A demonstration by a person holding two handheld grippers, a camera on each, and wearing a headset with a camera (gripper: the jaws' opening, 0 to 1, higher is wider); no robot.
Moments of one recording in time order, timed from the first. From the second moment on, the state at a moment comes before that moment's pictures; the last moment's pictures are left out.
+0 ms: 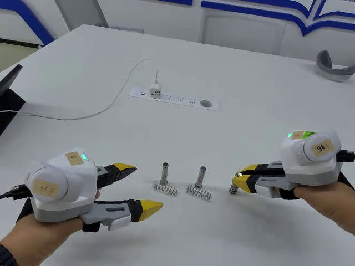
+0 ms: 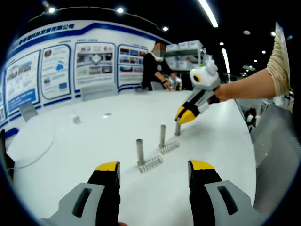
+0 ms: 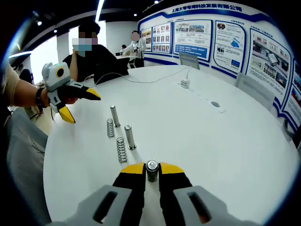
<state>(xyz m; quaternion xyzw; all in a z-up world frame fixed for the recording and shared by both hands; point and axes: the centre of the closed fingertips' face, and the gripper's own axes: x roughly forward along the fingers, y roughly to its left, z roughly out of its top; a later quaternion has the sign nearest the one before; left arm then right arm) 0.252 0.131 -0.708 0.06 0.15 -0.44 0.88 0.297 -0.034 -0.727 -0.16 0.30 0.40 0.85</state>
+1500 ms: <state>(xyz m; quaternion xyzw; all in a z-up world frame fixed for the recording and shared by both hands) 0.250 0.127 -0.704 0.07 0.15 -0.44 0.88 0.250 -0.020 -0.738 -0.14 0.30 0.43 0.84</state>
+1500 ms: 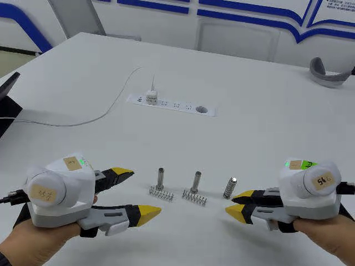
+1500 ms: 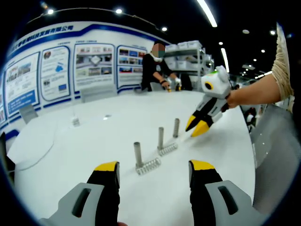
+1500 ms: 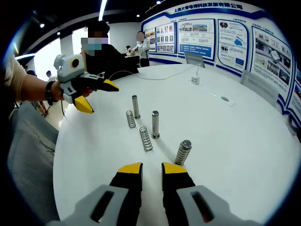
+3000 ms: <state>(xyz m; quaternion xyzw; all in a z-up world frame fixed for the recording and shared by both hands) 0.243 0.124 -0.712 0.07 0.16 -0.45 0.88 0.272 0.024 -0.766 -0.21 0.32 0.47 0.79</state>
